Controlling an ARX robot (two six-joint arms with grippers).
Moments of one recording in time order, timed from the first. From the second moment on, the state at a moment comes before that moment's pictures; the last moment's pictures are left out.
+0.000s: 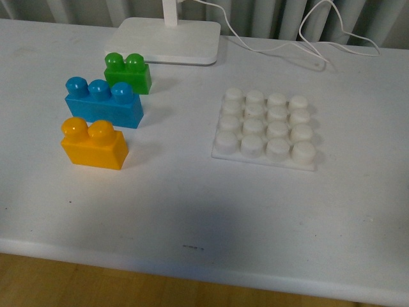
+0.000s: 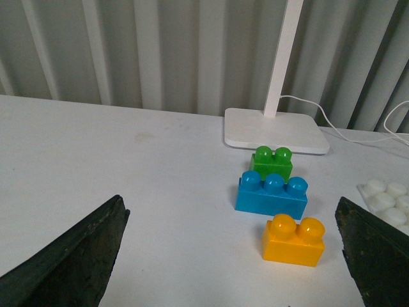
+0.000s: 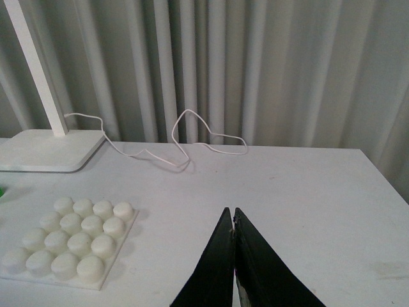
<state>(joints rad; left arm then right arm) 0.00 0.00 0.01 0.00 0.00 0.00 0.00 0.19 0.01 0.19 0.00 0.00</state>
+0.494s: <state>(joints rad) 0.00 0.00 0.01 0.00 0.00 0.00 0.00 0.00 0.01 0.00 0.00 0.00</state>
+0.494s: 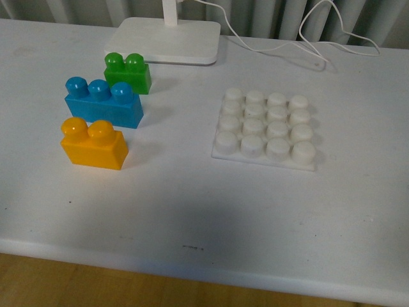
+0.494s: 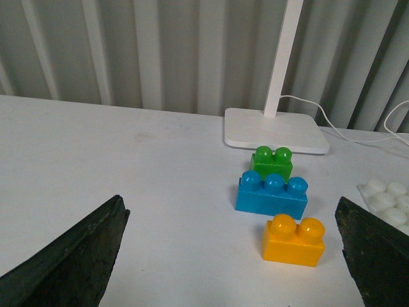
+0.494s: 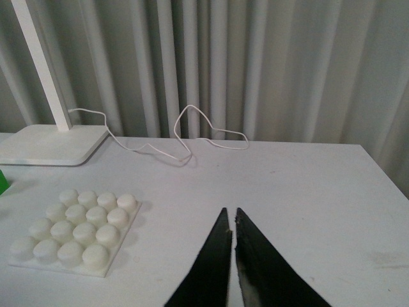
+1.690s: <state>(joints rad) -0.05 1.14 0.47 0.13 0.28 -0.09 0.00 0.00 0.01 0.00 0.00 0.00</state>
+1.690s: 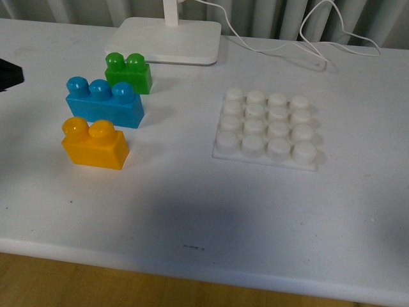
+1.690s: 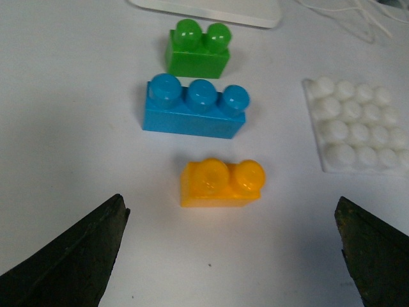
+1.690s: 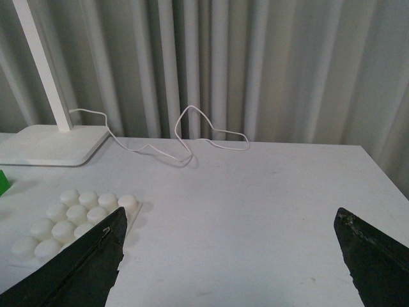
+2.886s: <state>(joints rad) -0.29 1.65 0.70 0.14 -0.04 -0.18 0.00 0.00 0.01 0.00 0.00 0.00</state>
